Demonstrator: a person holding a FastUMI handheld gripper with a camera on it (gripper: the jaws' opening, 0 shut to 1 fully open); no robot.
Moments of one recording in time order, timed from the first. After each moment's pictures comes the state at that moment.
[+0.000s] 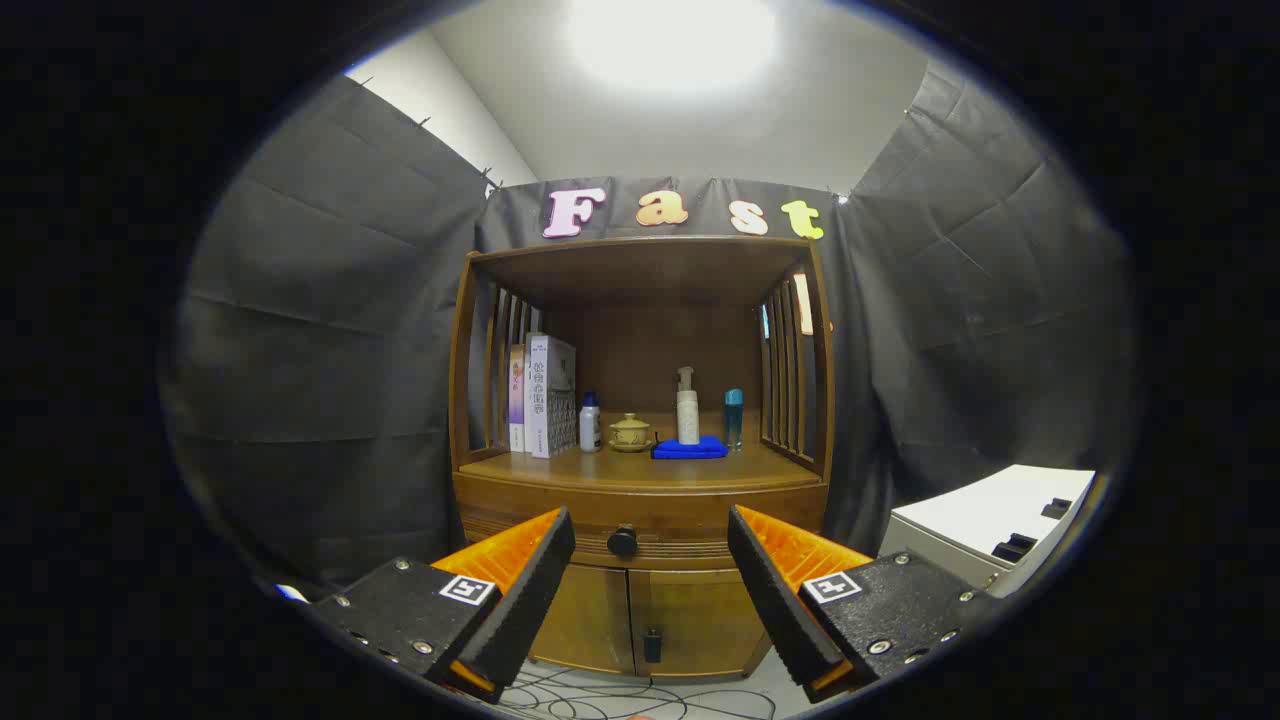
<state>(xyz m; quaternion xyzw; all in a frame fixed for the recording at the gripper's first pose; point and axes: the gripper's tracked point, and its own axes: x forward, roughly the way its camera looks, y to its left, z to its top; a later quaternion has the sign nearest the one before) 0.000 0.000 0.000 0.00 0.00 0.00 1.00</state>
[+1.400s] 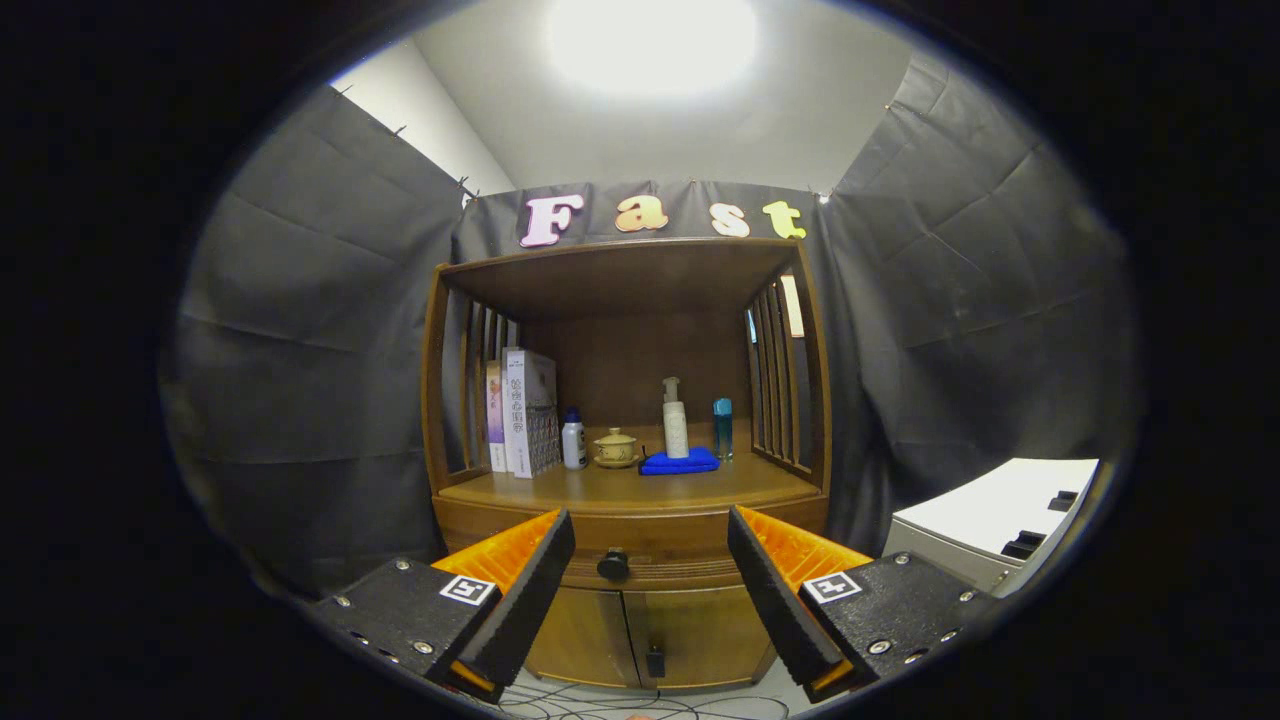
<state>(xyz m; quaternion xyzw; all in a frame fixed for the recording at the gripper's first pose) 0.047 -0.010 0.015 0.02 -0.01 -0.02 1.00</state>
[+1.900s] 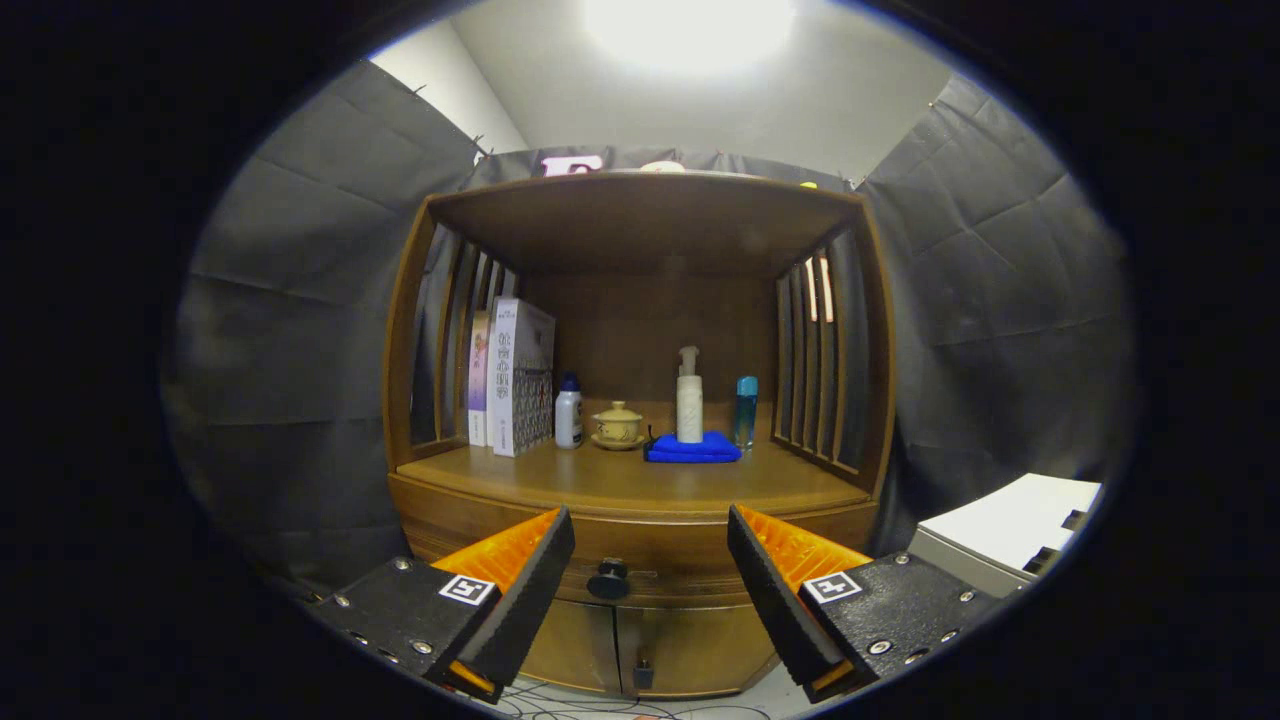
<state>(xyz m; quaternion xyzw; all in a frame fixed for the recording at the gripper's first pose) 0.142 0.008 -0.030 -0.02 0.04 -0.02 1.00</state>
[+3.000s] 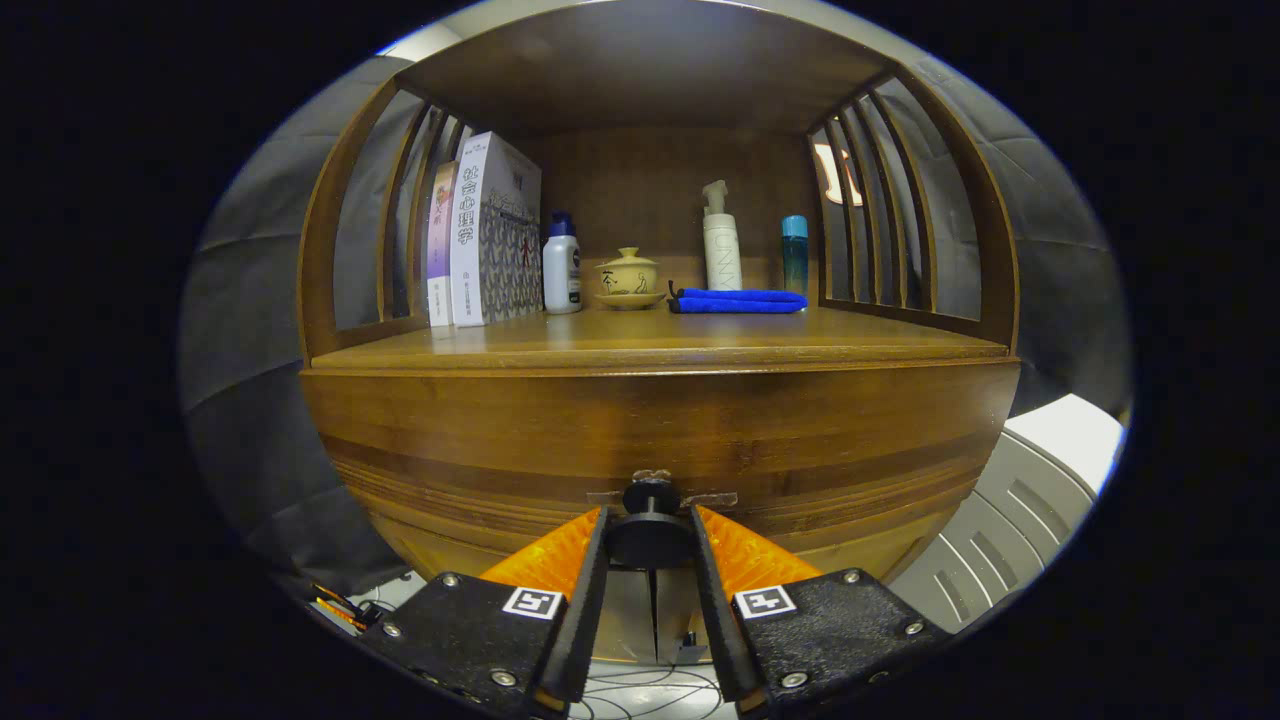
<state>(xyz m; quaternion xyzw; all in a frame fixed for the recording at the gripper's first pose) 0.223 0.035 -0.172 0.02 0.18 -0.02 0.98</state>
